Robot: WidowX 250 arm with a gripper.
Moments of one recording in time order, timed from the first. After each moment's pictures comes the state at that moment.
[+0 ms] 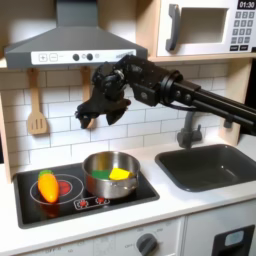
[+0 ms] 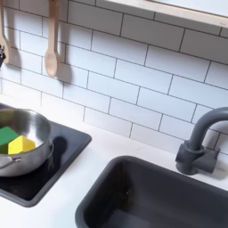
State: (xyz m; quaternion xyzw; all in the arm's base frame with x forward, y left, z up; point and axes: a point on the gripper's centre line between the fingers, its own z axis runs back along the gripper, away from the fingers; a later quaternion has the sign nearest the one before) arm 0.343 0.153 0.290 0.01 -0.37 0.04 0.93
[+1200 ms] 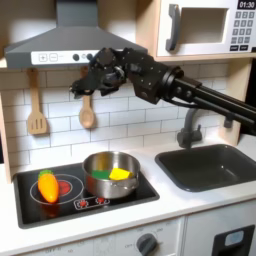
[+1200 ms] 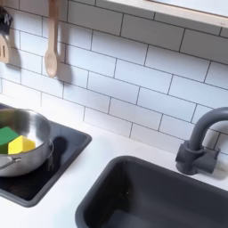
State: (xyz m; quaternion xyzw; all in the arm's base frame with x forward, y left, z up) arm 0.372 0.154 0.341 0.01 -0.52 0.03 0.86
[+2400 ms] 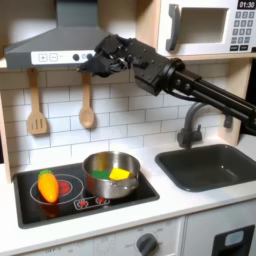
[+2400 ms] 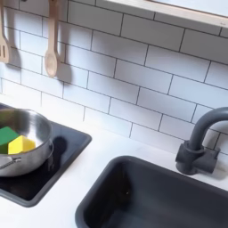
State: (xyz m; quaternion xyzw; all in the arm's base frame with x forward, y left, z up) arm 0.393 0.133 0.375 -0.01 -0.58 0.01 0.82
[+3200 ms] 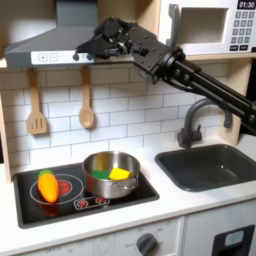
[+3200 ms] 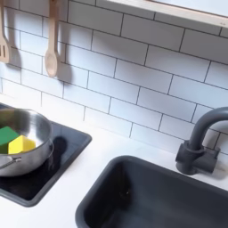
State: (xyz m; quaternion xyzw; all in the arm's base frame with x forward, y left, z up) arm 0.397 0.135 0.408 -0.01 -0.61 0.01 0.79
